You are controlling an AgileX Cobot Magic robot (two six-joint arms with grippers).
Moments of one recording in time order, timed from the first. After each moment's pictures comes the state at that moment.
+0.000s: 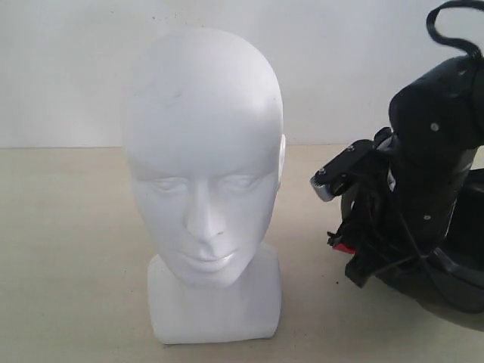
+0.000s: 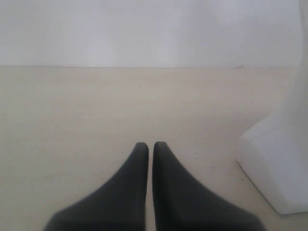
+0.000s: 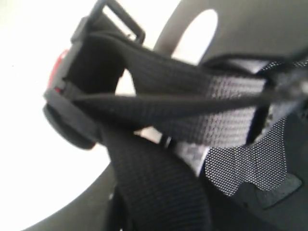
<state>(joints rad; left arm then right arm) -0.09 0.00 0.00 -0.09 0.29 0.04 0.51 1.61 -1.08 -0.24 0.95 -0.07</state>
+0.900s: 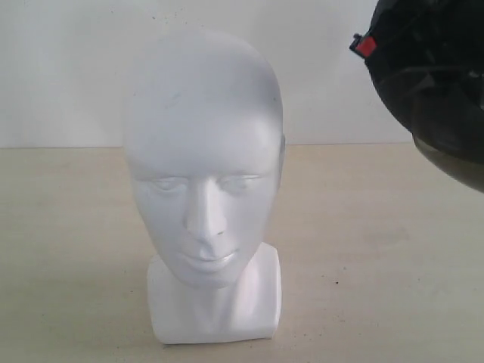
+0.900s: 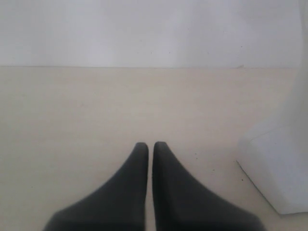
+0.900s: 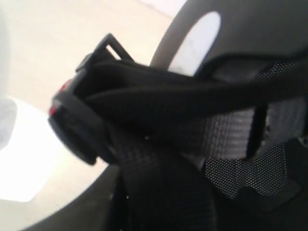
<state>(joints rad) -0.09 0.00 0.00 -0.09 0.29 0.04 0.51 1.27 -1.37 -0.24 0.99 0.09</state>
